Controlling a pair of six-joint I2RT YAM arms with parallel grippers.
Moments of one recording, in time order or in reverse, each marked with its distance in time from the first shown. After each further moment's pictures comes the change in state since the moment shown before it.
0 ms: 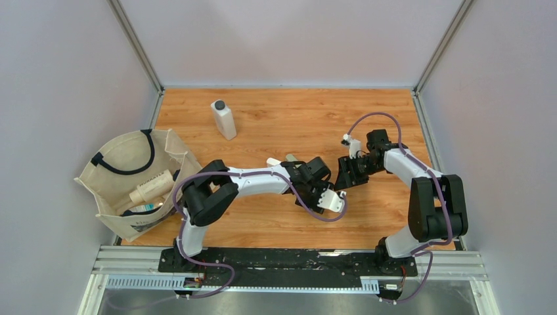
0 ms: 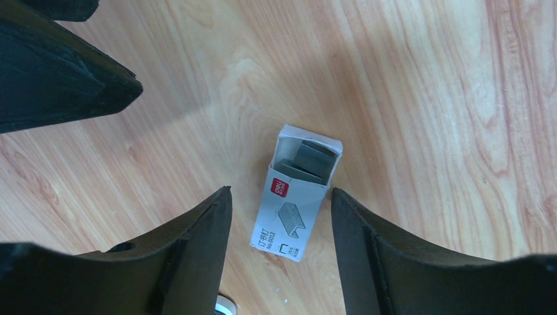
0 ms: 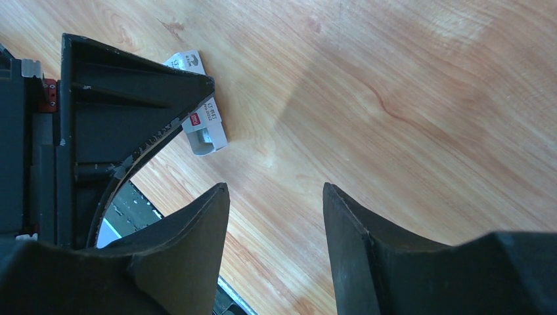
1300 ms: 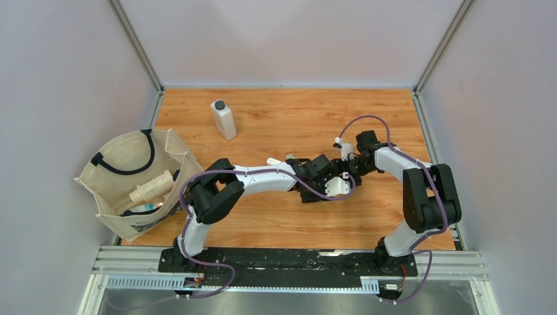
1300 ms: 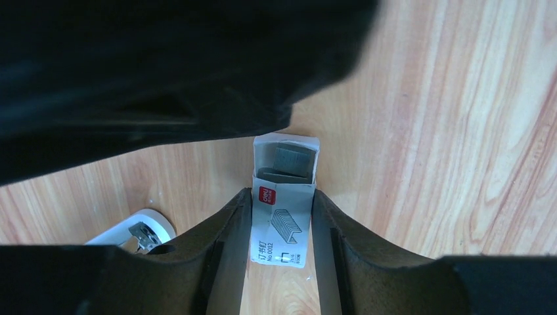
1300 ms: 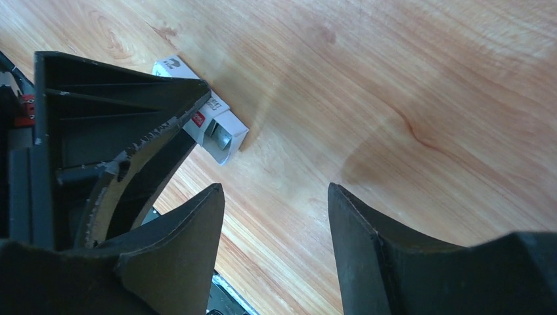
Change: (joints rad) left arm -0.001 0.065 0.099 -0.045 -0.097 -0.433; right arm 0.070 0.079 0.010 0.041 0.023 0.077
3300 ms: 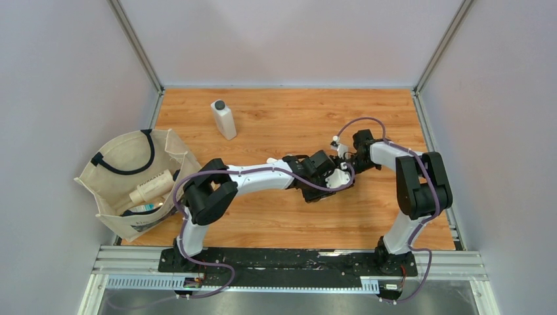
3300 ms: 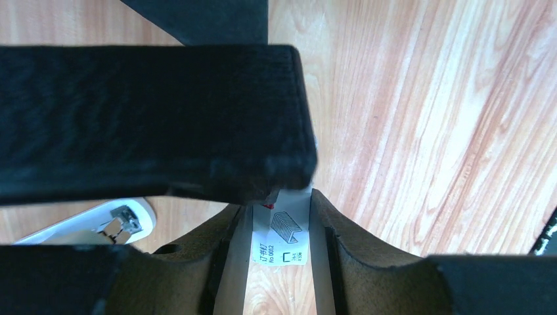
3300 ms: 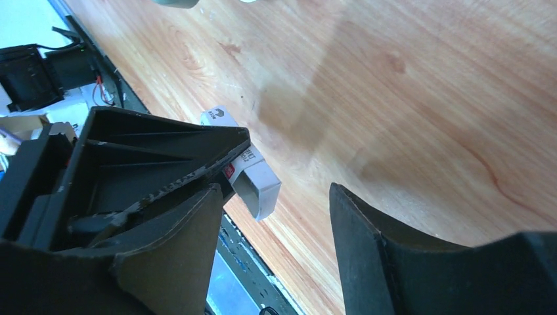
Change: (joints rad) left arm 0.007 -0.031 0.003 0.008 0.041 -0.211; right arm 0.004 0.139 0.070 -0.031 -0.182 0.092
